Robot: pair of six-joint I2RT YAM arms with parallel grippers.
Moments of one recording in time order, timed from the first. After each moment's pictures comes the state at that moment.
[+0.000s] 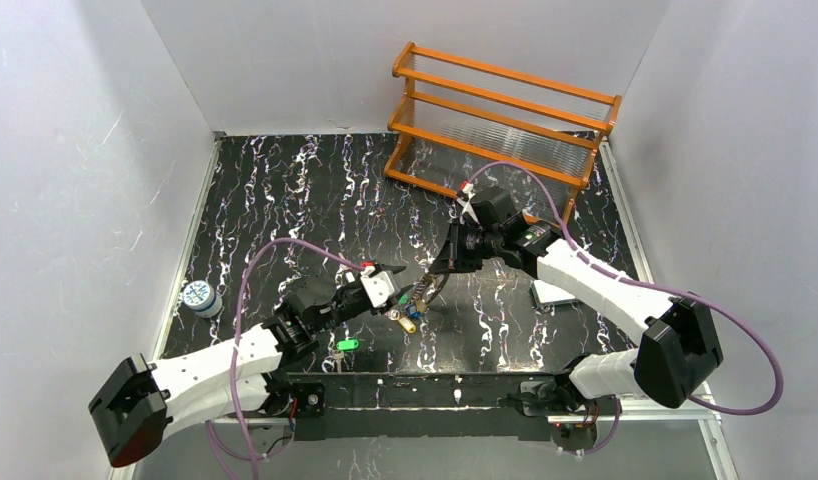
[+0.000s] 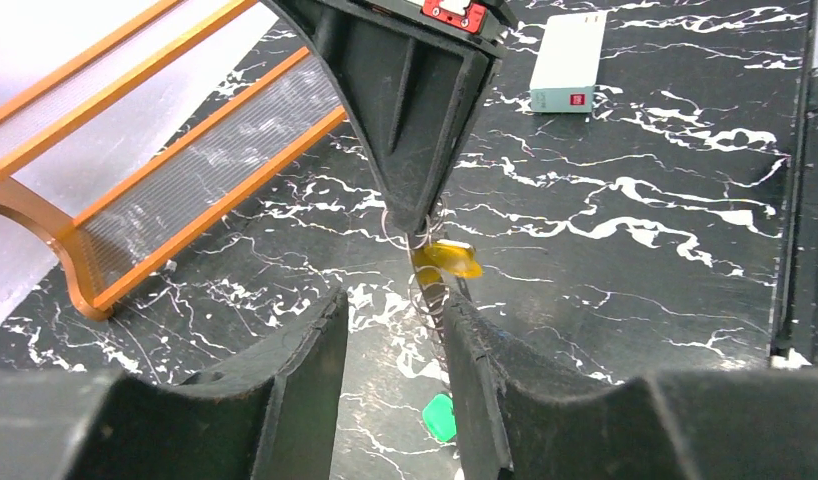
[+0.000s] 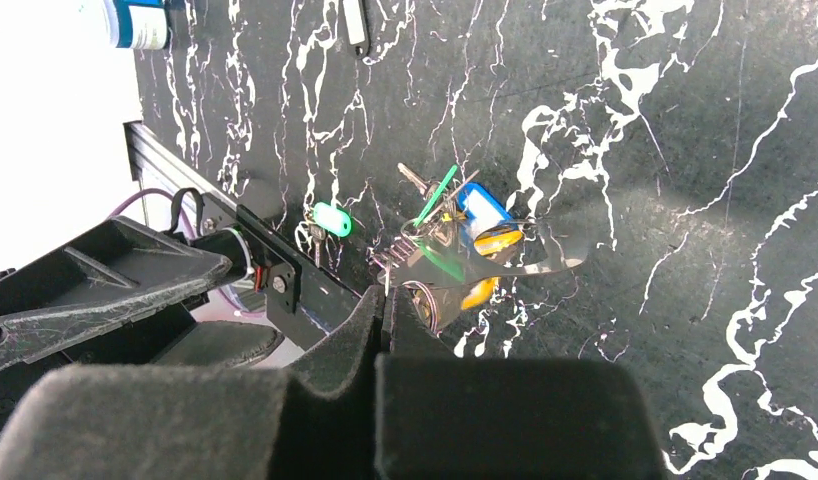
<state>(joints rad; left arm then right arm) -0.91 0.88 0.35 0.47 0.16 0.32 0.70 1.33 1.01 -0.45 -0.36 0.72</state>
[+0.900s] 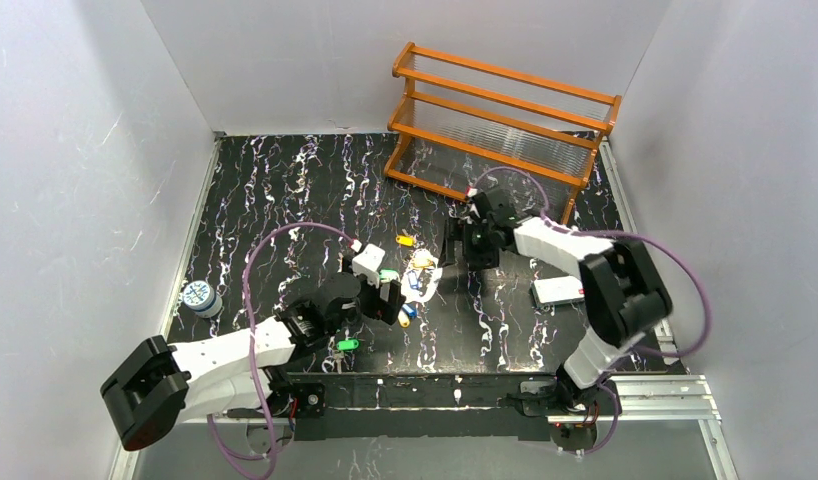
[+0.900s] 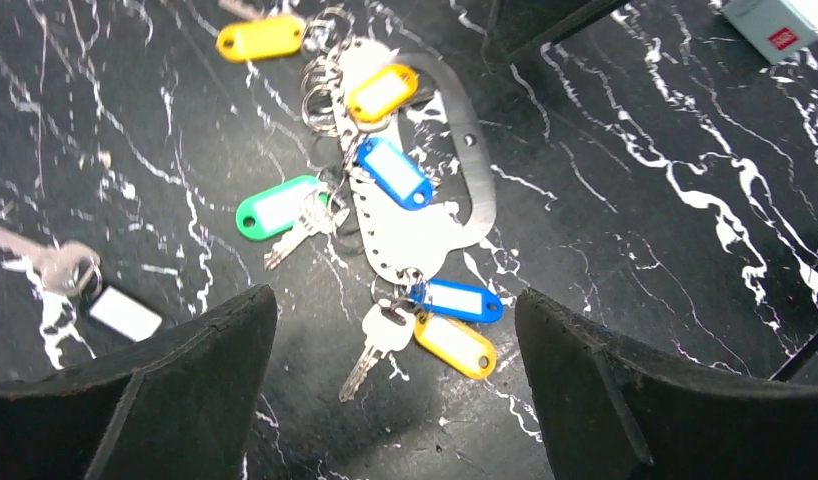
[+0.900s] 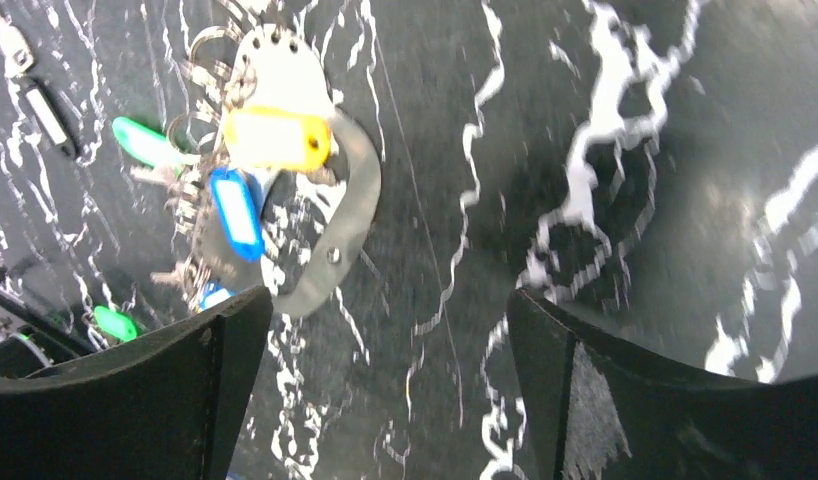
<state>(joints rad) -0.91 1.02 0.36 0.25 -0.19 -0.22 0.52 1.60 0.98 -0.39 -0.27 0.49</state>
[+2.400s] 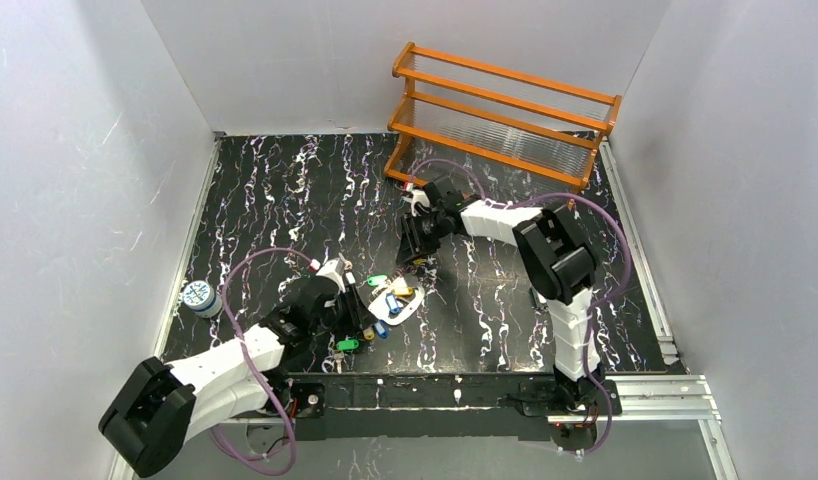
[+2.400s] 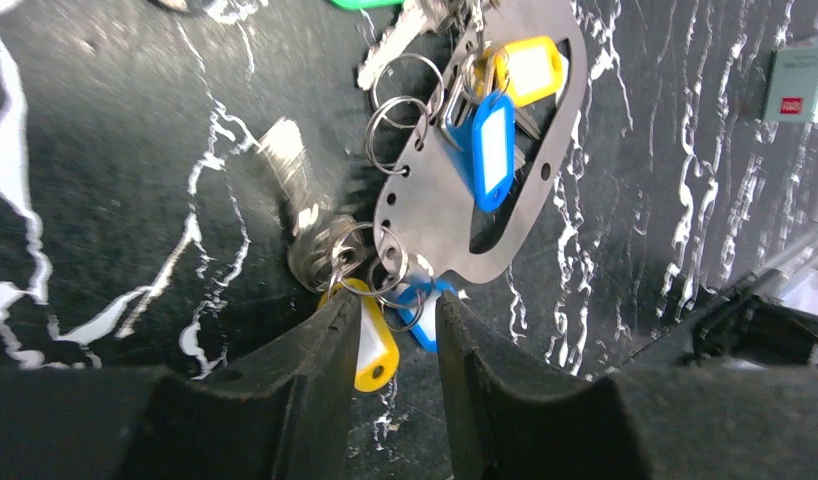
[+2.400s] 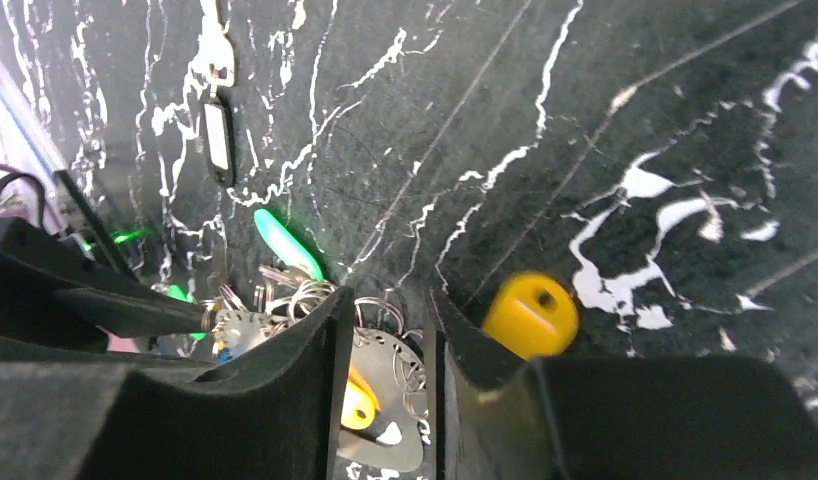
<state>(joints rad) -0.66 0.94 0.25 -0.03 0.07 -0.80 0.64 2.06 1.37 -0.26 -0.58 0.33</state>
